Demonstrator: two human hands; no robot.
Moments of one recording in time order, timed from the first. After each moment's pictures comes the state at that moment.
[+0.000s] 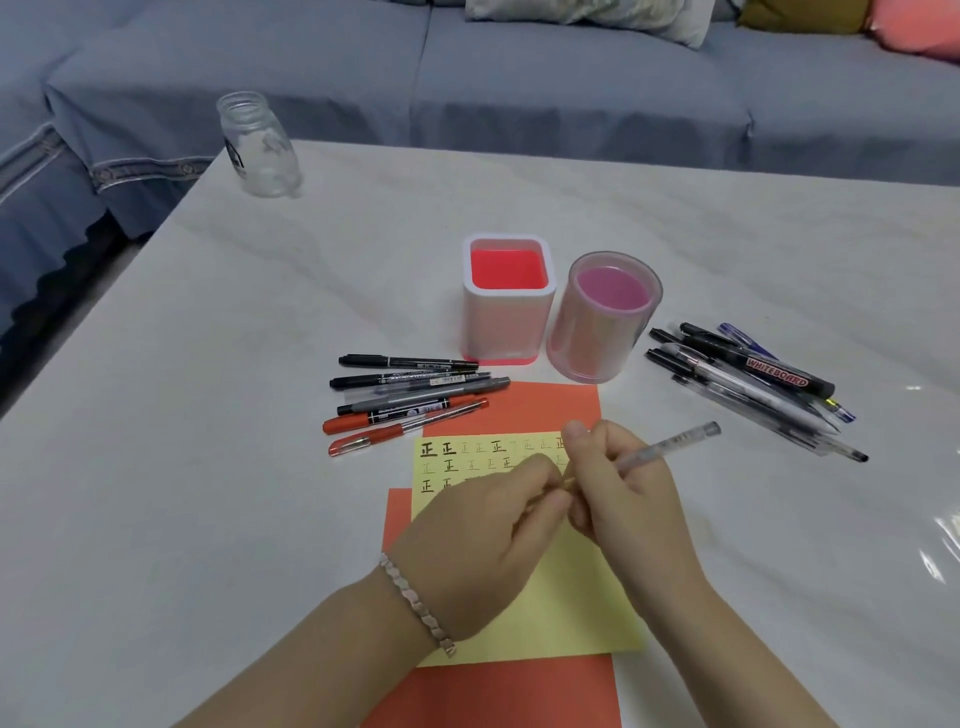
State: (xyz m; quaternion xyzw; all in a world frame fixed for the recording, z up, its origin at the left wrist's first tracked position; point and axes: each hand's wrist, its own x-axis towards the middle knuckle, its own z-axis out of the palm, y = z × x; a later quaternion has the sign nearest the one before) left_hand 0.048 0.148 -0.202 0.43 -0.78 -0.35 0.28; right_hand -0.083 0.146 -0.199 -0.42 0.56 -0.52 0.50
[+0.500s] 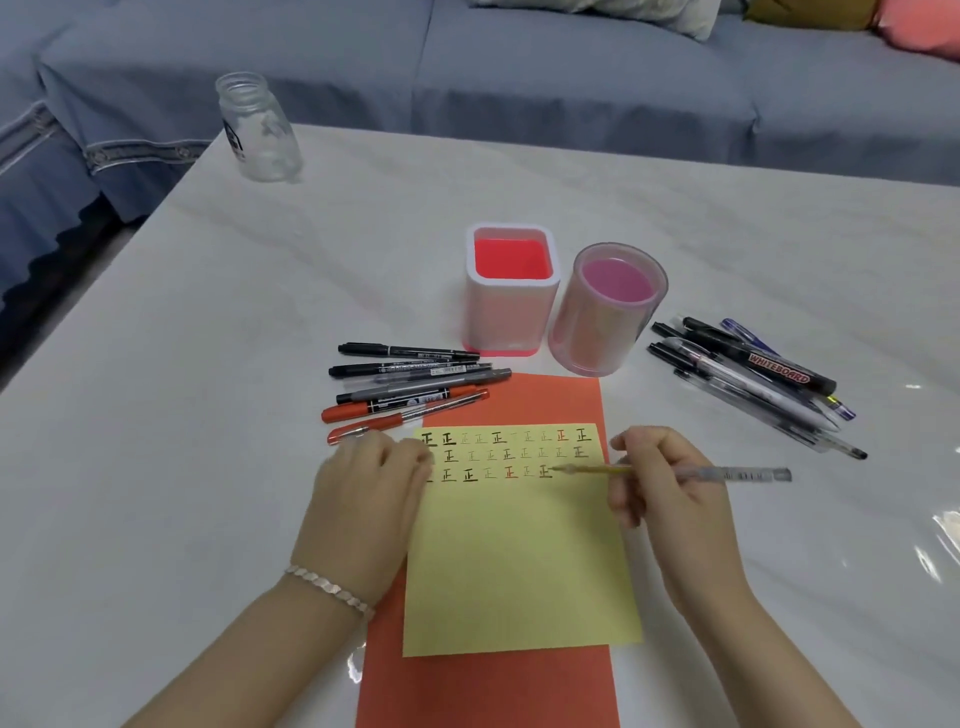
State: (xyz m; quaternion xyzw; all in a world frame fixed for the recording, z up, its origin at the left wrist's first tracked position) left_hand 0.104 0.135 -0.243 0.60 -0.77 -0.11 0.19; right_hand -0.111 0.153 -0.210 -0.40 0.60 -0.53 0.44
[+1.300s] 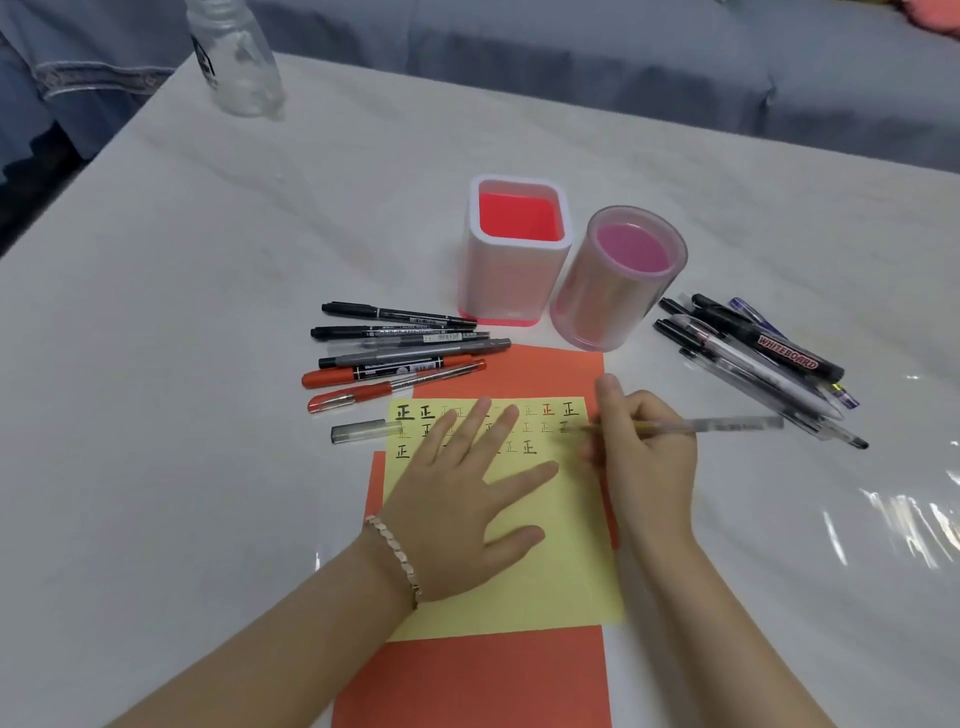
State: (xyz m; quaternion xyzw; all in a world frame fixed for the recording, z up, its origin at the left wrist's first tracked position) left_hand 0.058 0.134 -0.282 0.44 -0.89 -0.11 0.07; right_hand -0.100 0.124 -0.246 -0.38 0.66 -0.55 0.35
